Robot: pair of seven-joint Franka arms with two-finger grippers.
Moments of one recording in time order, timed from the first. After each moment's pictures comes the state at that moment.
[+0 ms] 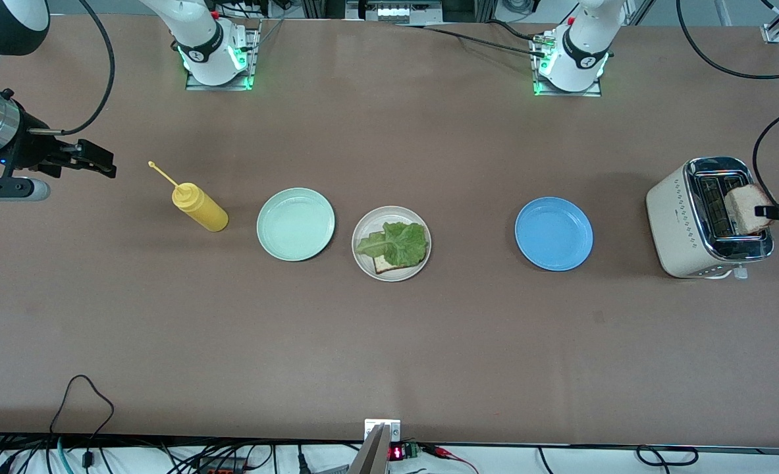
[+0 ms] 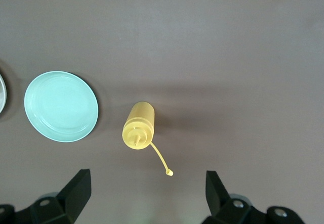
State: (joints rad) left arm 0.57 0.51 -0.11 -1.40 0.03 1.51 0.30; right arm 0.11 0.08 -0.07 -1.60 0.00 1.57 0.04
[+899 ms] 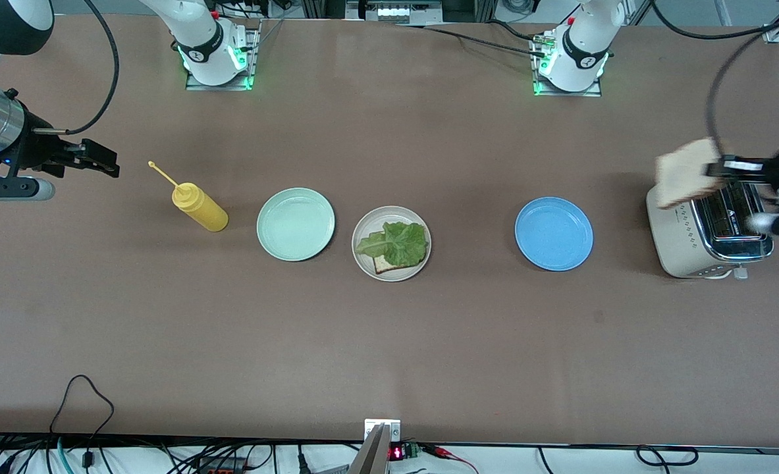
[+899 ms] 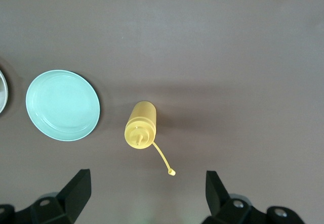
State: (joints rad) left arm 0.34 0.44 -0.36 -1.17 -0.11 1.06 0.09; right arm 0.12 0.08 -0.07 -1.60 0.00 1.56 0.04
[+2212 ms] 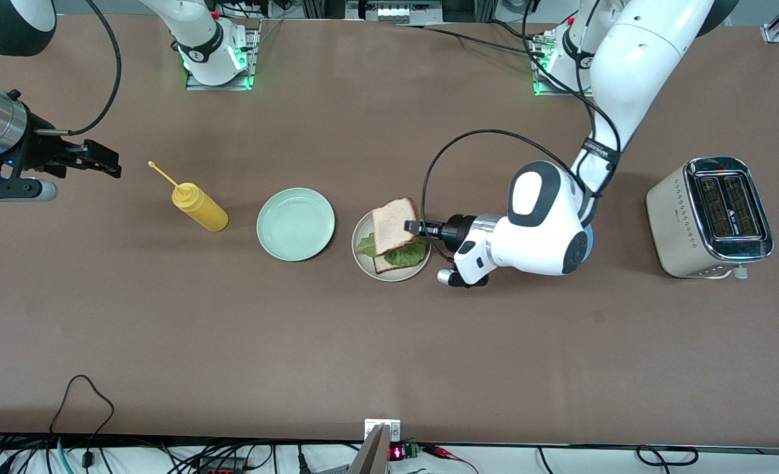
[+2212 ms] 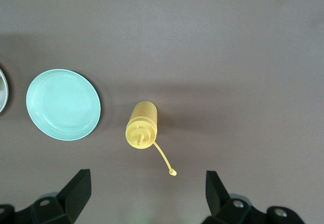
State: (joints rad) left arm -0.15 0.72 -0.39 -1.45 -0.82 2.05 -0.11; right arm 0.13 0.08 -0.07 -1.60 0.00 1.56 0.04
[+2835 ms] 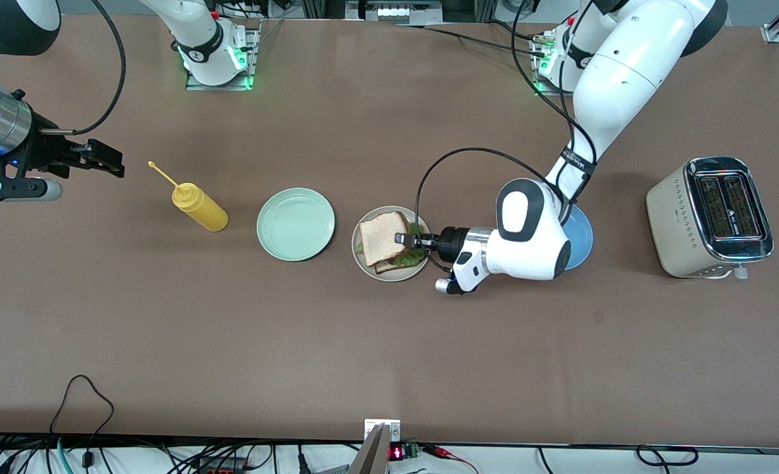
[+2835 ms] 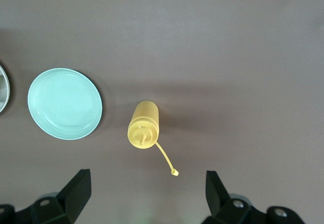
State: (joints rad) left arm -0.16 0.82 -0.38 -1.49 -0.92 2.14 0.10; right arm 0.13 0.08 -0.07 -1.60 0.00 1.57 0.04
